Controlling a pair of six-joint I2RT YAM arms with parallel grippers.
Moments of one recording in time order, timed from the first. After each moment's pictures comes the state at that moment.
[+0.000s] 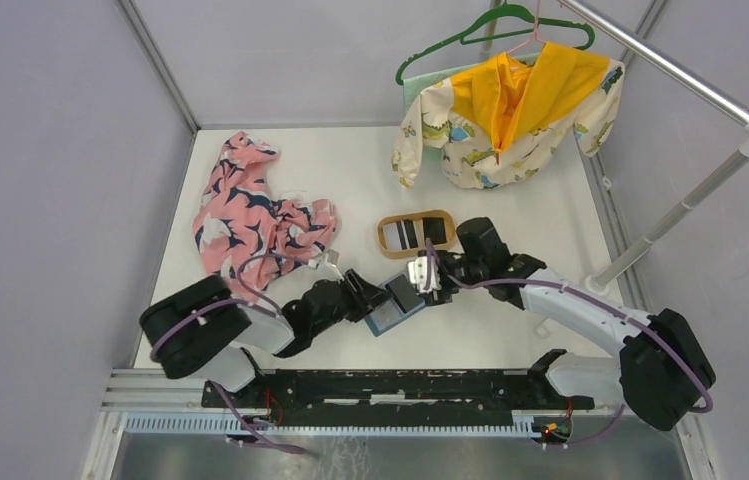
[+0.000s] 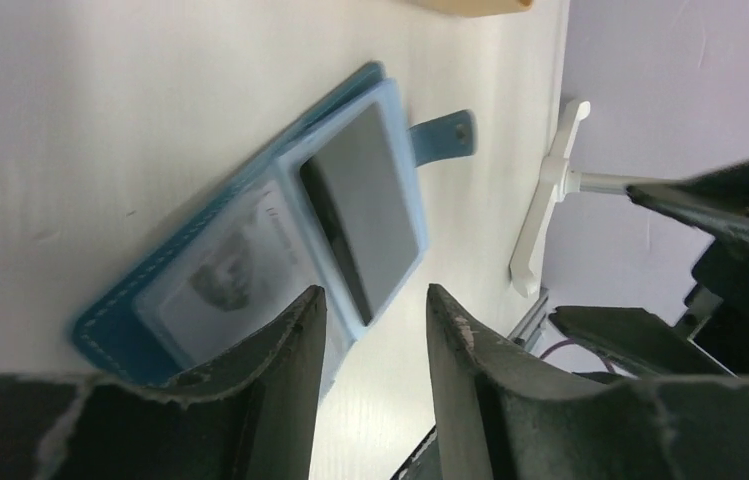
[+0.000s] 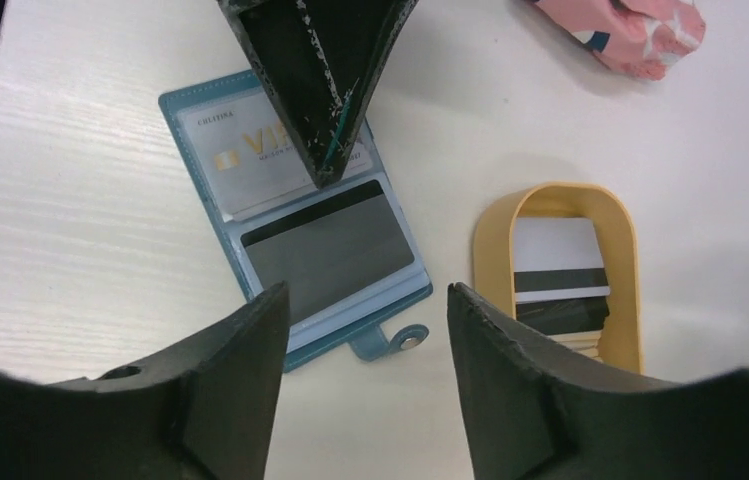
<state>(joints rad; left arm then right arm) -0.91 1.57 0.19 0.98 -0.09 -1.30 0.68 1.22 0.67 -0.20 -0.62 -0.99</state>
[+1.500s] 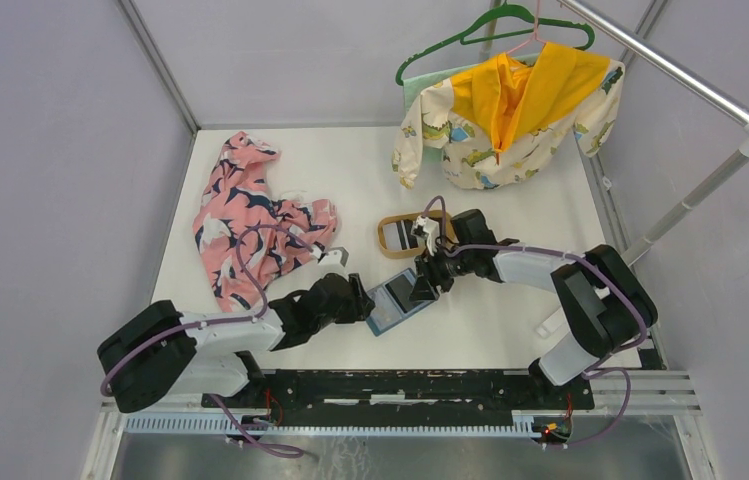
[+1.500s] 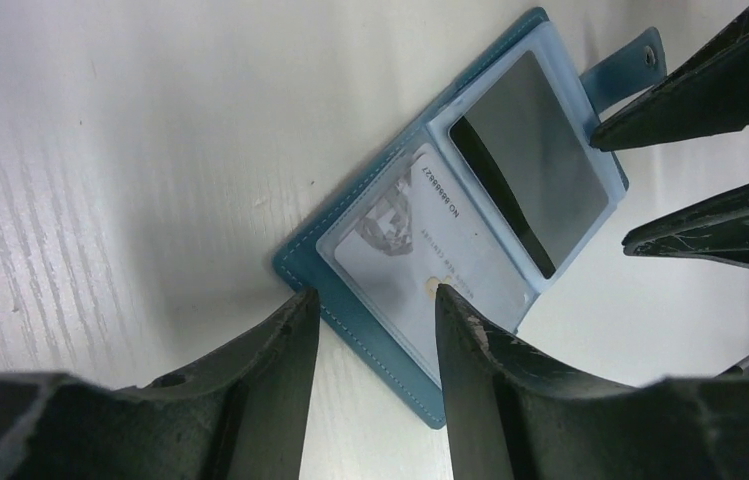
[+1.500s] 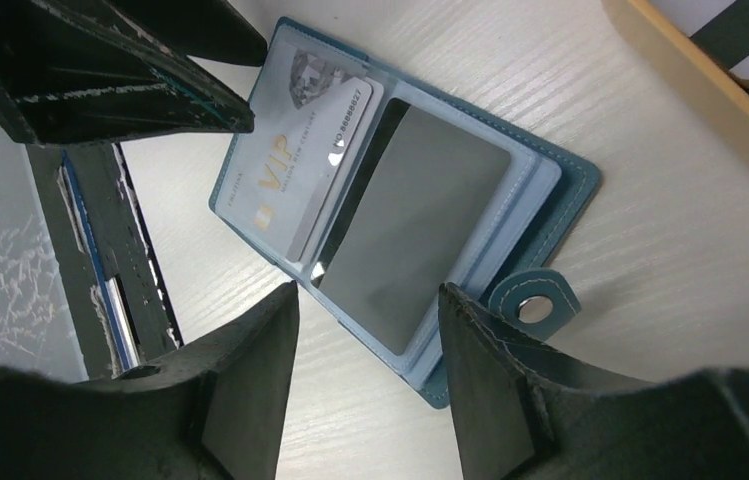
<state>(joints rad) -0.95 1.22 0.35 0.17 -0.26 -0.86 0.50 1.60 0.71 -0.05 -0.78 -0.08</state>
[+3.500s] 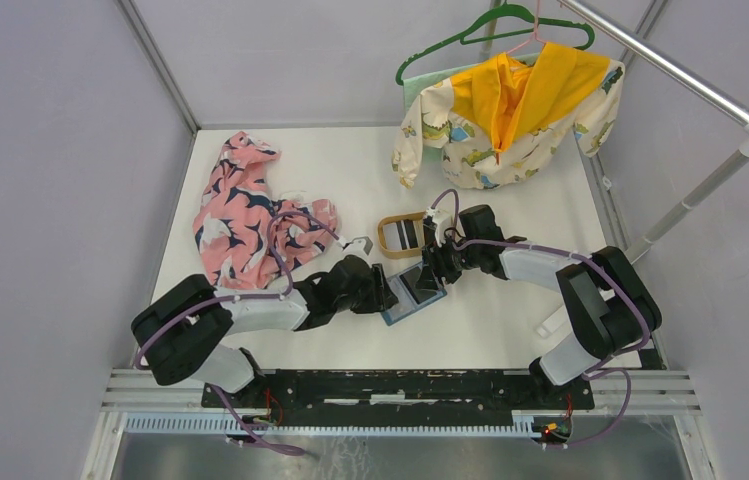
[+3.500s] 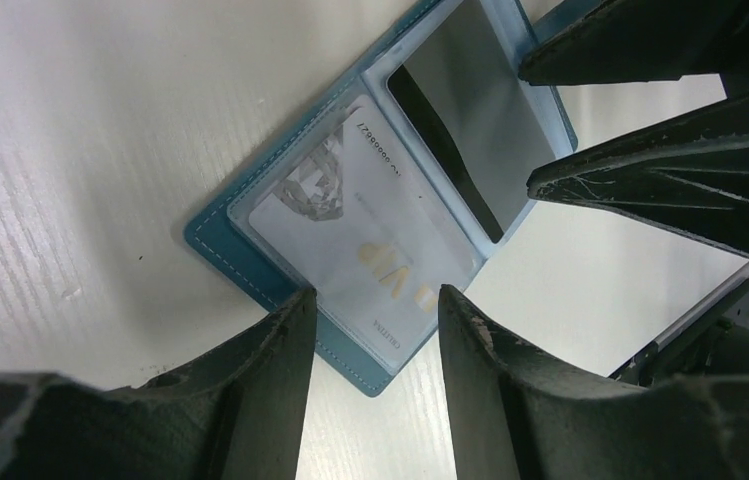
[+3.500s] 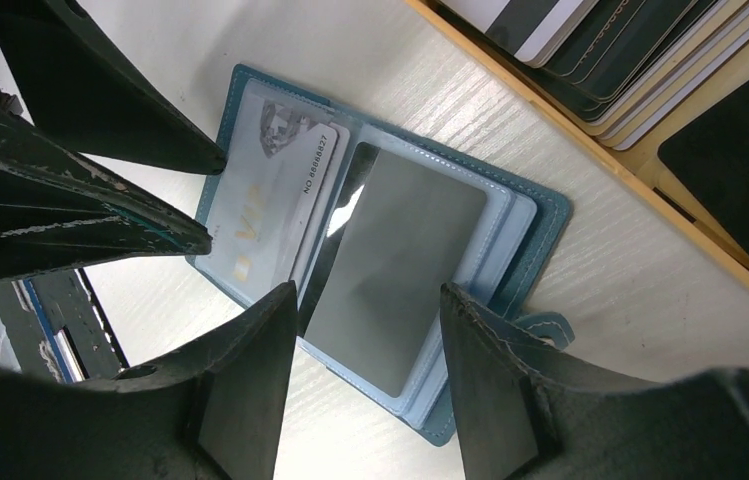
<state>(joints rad) -0.92 1.44 0.53 0.19 -0.07 -0.87 0.44 1.58 0.71 -0.02 -0.66 -0.03</state>
